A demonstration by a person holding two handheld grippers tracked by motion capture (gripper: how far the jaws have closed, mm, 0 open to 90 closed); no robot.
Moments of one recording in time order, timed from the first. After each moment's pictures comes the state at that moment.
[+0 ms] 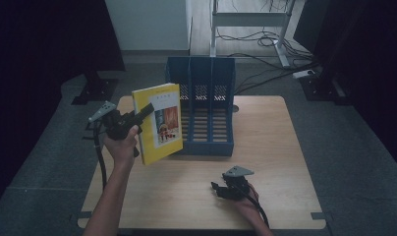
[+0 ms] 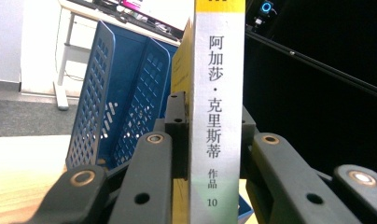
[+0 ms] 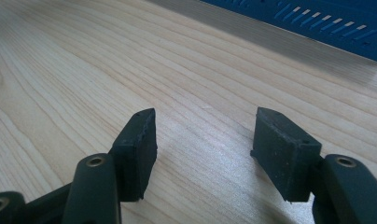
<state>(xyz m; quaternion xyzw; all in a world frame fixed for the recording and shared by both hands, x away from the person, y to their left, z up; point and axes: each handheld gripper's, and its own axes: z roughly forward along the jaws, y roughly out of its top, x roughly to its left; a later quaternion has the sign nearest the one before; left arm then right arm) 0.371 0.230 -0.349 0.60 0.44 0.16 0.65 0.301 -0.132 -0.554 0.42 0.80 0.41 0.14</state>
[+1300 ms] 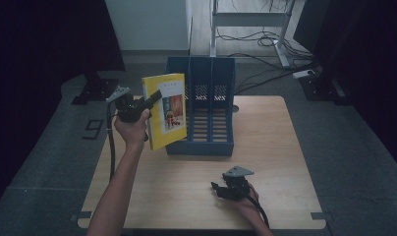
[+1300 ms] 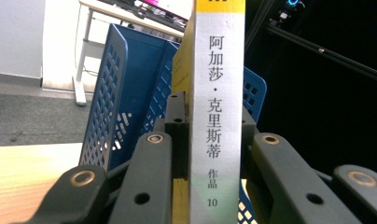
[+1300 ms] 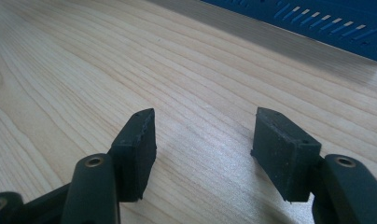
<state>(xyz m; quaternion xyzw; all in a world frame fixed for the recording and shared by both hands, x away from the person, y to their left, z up) 0.421 0.208 -0.343 0.60 0.47 0.17 0.62 0.301 -0.132 -0.554 0.42 0.80 0.41 0.14</state>
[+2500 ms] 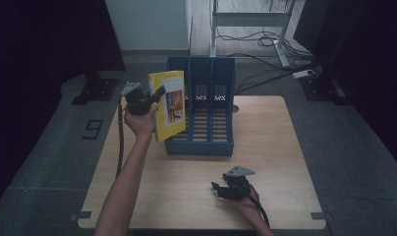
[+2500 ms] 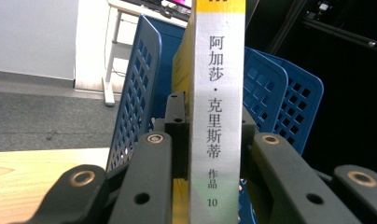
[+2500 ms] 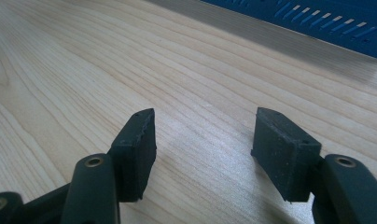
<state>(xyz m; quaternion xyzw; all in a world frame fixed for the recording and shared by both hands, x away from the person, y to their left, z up) 0.462 0.191 -0.363 0.60 0.49 0.22 0.59 0.301 -0.134 -0.554 0.42 0.79 0.42 0.13</state>
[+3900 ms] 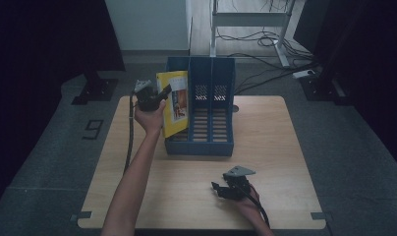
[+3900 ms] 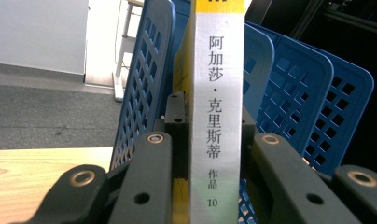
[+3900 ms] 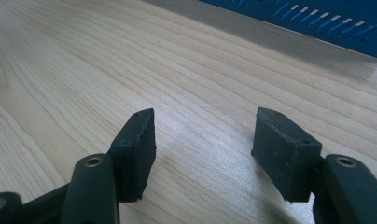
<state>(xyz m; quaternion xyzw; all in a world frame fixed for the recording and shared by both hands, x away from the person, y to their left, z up) 0.496 0.173 -0.385 0.60 0.51 0.23 0.57 0.301 -0.135 -0.554 0.42 0.79 0.42 0.13</state>
